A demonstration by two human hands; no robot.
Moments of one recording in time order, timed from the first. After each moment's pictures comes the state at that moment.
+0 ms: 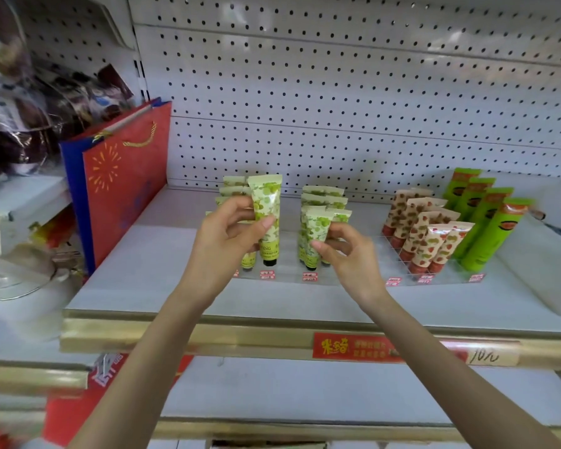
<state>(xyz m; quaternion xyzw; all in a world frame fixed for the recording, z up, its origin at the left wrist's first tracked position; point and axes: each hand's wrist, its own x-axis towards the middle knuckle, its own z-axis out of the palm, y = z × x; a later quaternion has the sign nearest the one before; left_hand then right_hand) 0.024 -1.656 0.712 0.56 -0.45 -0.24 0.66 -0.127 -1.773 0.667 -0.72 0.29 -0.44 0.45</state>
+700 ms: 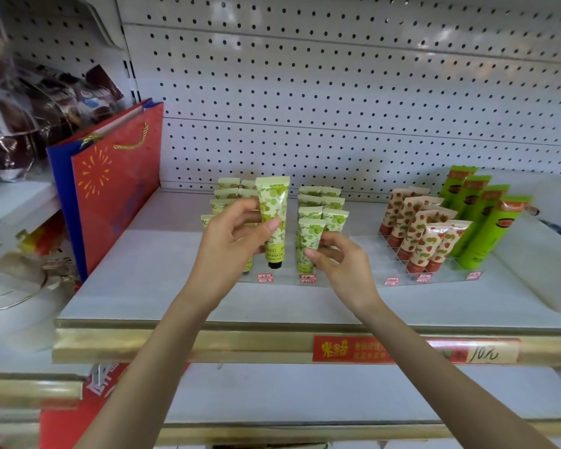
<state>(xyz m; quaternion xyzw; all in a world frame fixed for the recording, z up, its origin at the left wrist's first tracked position) 0.018 -1.663 0.714 0.53 -0.46 -0.26 0.66 -0.124 -1.773 0.655 -0.71 0.33 -0.42 0.46</state>
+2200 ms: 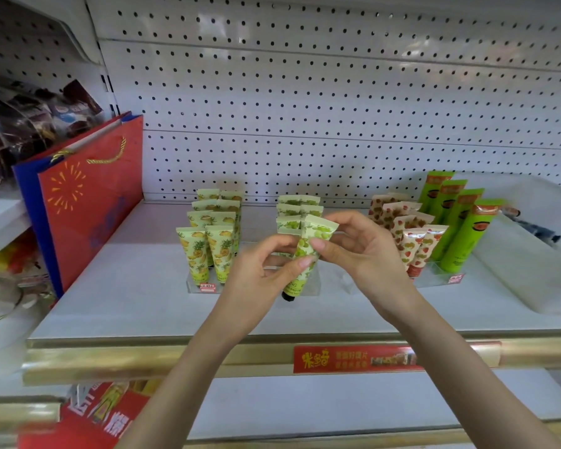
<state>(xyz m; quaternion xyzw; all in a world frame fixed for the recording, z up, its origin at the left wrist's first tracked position) -0.024 -1.682 0.692 0.54 -0.56 -0.25 0.58 -0.167 -1.760 0.718 -0.70 0.20 -0.43 0.54</state>
